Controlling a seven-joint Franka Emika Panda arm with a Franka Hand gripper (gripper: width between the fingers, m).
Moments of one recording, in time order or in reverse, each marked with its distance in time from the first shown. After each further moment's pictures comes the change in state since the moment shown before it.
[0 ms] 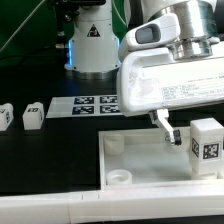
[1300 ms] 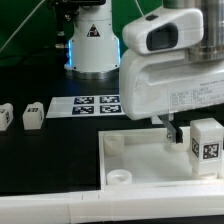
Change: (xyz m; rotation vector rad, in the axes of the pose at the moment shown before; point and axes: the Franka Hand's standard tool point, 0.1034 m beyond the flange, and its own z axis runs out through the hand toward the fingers) arm 0.007 -0.001 0.009 0.059 -0.519 0.044
